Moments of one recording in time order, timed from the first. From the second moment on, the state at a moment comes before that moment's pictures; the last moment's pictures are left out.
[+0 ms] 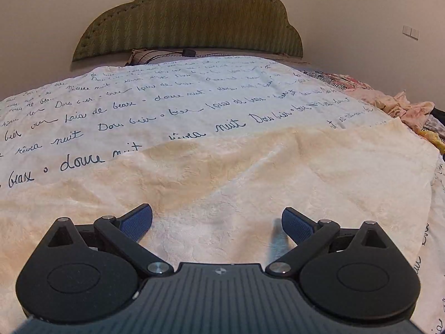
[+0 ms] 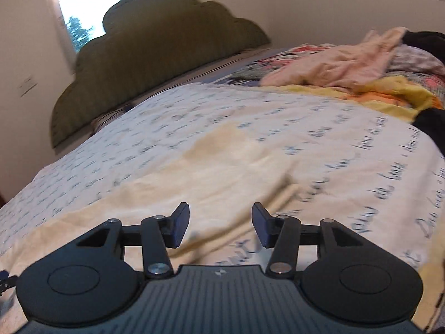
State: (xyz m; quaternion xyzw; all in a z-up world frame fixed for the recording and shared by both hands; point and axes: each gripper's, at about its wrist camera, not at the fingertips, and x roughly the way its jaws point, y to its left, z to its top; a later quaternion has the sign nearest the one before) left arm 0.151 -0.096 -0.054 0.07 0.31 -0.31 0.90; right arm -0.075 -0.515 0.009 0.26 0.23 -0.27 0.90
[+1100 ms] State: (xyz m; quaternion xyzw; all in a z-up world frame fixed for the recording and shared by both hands) left arm 0.112 -0.079 -0.003 0.02 0.30 -0.18 0.94; right arm 0.000 -0.382 0.066 0.04 0.10 -0.08 0.99
